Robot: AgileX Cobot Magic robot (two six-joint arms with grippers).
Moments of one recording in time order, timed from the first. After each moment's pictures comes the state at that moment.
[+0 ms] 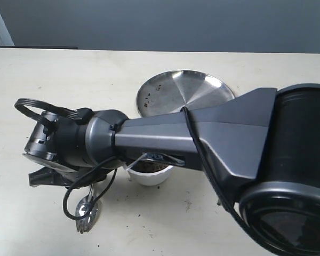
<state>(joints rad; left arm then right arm) 0.05 0.01 0.00 0.08 0.24 0.01 1.28 2.30 -1.72 -0.35 0.88 1.02</state>
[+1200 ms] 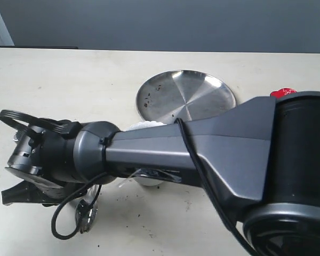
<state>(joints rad) 0.05 0.01 0.00 0.08 0.24 0.01 1.33 2.28 -1.72 -0.26 0.79 0.95</state>
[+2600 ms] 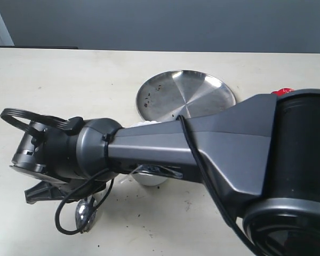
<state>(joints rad) 0.05 0.01 0.00 0.08 0.24 0.01 1.32 2.28 -1.72 -0.33 0.95 0.95</state>
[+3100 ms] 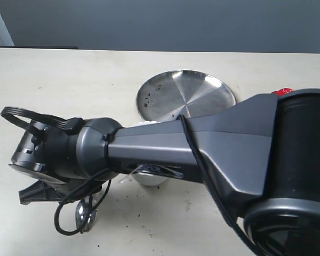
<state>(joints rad) 0.05 0.01 0.00 0.08 0.24 0.01 1.32 2.28 -1.72 -0.30 0.91 0.94</state>
